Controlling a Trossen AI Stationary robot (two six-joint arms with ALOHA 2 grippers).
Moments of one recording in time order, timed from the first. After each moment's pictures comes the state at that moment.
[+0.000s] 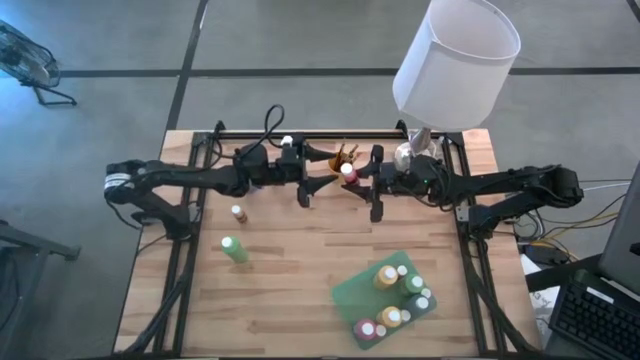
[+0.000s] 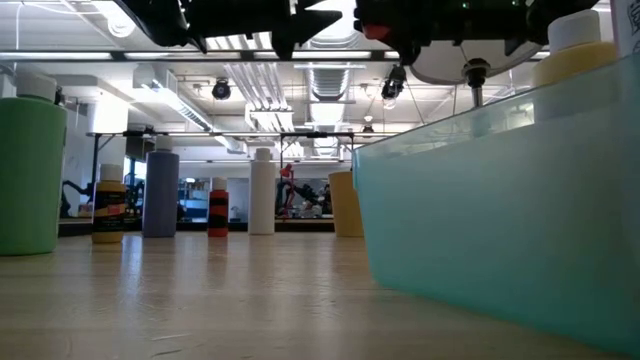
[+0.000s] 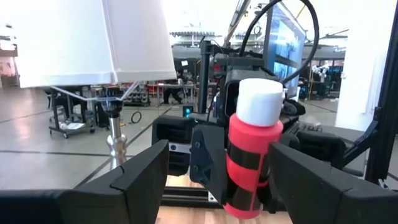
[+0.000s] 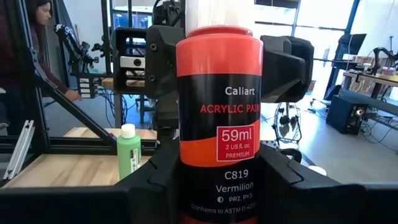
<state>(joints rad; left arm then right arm) 0.20 1.43 0.91 0.76 0.14 -0.03 -0.14 1.26 0.69 0.63 -0.09 -0.03</state>
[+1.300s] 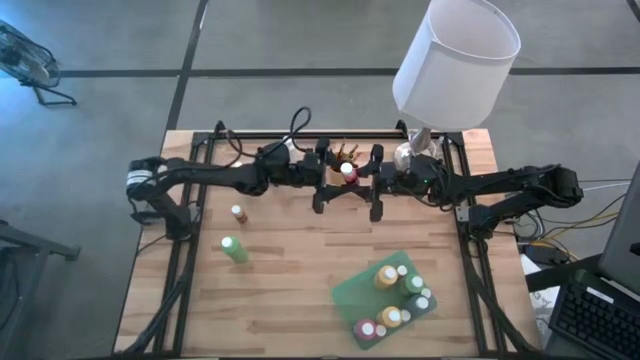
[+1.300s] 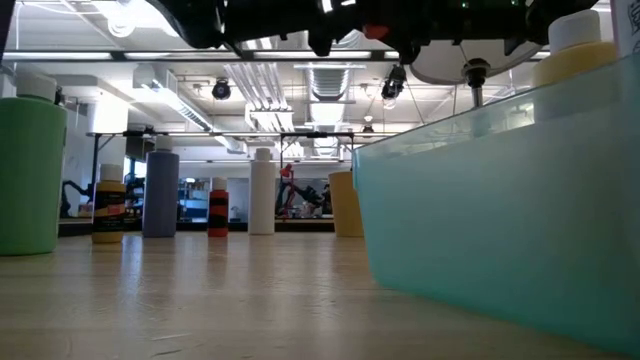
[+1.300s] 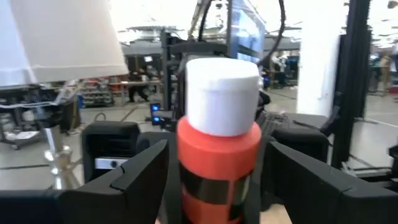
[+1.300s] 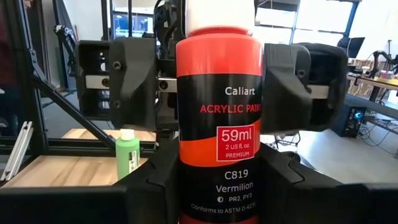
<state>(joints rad) 0.18 1.60 1.08 0.74 0.29 0.00 -0.14 1.27 0.69 0.63 -0.09 -0.04</state>
